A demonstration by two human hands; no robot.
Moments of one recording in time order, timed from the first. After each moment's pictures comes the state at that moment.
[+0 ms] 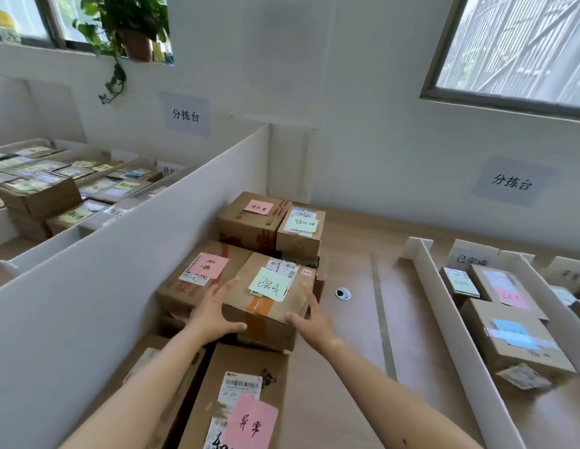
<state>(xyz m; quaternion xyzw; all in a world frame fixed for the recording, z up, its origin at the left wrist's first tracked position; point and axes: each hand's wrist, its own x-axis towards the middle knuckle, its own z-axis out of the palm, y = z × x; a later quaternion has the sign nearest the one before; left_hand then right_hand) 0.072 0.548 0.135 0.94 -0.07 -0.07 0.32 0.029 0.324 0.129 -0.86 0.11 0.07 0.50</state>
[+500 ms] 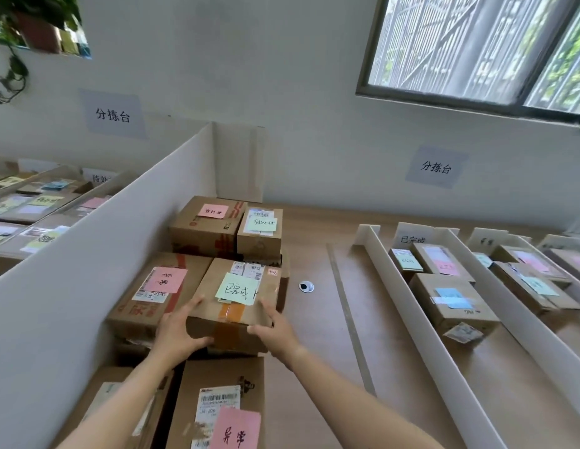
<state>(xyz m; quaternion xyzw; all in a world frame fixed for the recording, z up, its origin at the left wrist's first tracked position) 0.084 0.554 0.111 0.93 -0.10 -0.05 0.36 0.009 0.355 0.136 -0.76 0.15 0.09 0.62</state>
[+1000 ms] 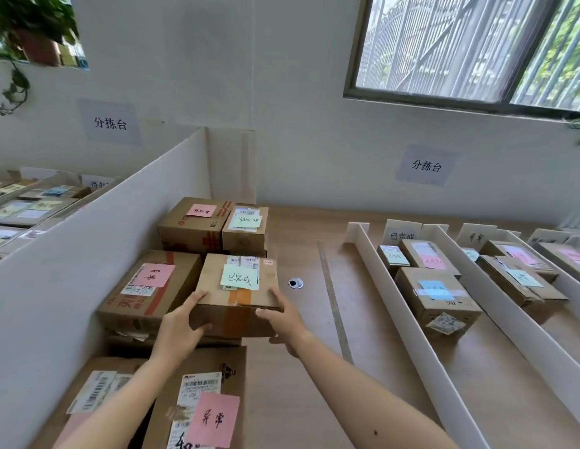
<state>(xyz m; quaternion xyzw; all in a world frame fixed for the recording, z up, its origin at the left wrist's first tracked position) 0.028 0.516 0.136 0.90 -0.16 0.06 0.40 -0.018 0.309 0.150 -0.70 0.21 0.06 0.68</state>
